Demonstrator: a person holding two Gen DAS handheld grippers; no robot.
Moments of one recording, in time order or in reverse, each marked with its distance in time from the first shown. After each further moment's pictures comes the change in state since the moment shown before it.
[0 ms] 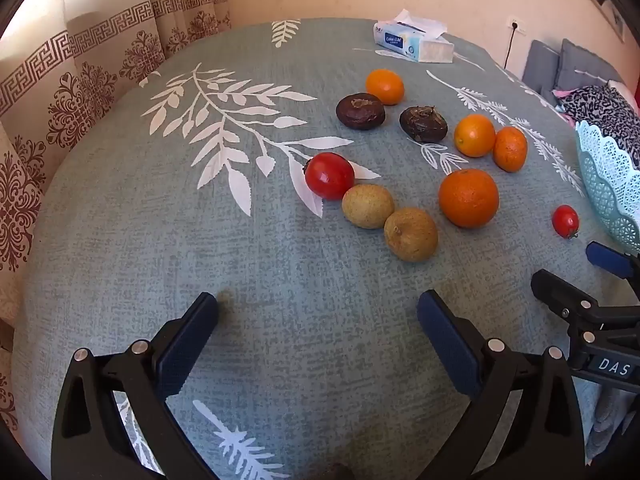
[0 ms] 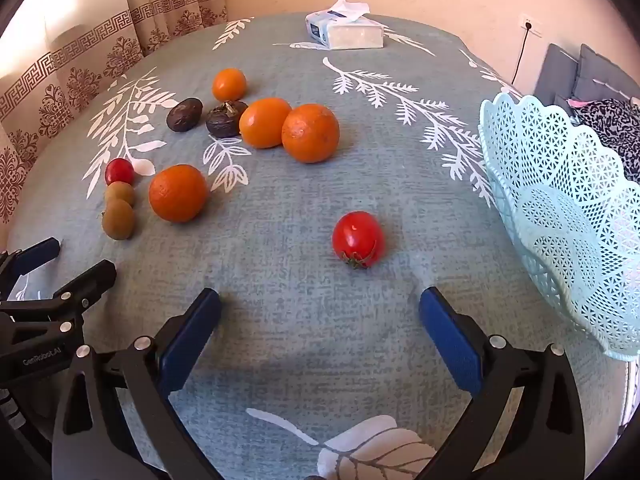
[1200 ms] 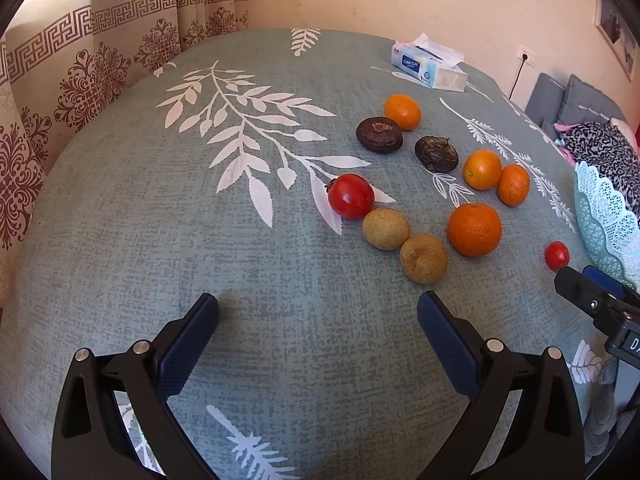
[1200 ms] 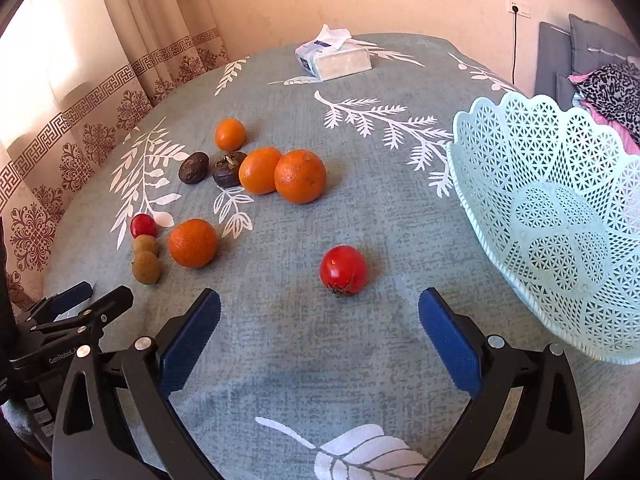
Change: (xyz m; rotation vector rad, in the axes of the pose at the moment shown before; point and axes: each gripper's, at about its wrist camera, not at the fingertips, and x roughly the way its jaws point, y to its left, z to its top) left arm -0.008 0.018 0.004 -0.094 -0.049 -0.038; right arm -0.017 -0.023 0.008 0.126 -0.097 0.112
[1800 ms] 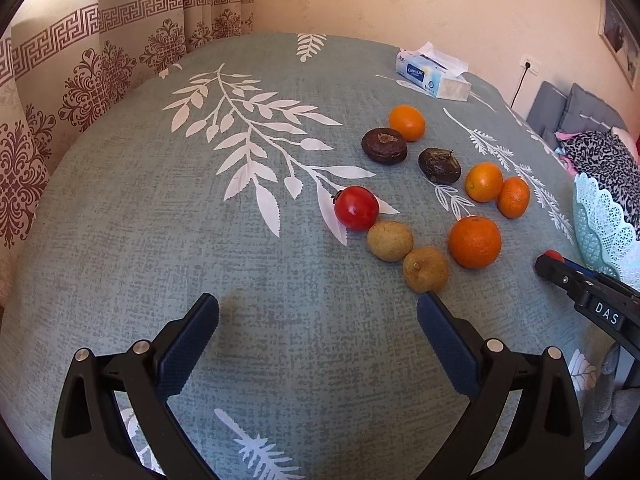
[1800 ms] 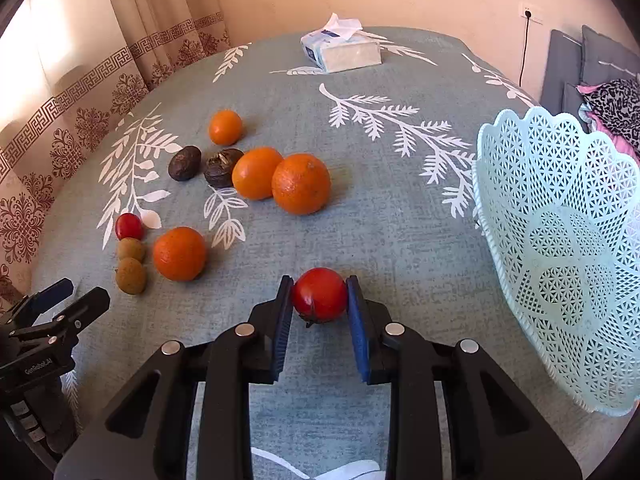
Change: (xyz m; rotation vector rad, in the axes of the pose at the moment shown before) left arm -0.005 0.005 0.004 -0.016 -0.017 -0.006; right arm 0.018 0.005 0.015 -0.047 0.040 -0.017
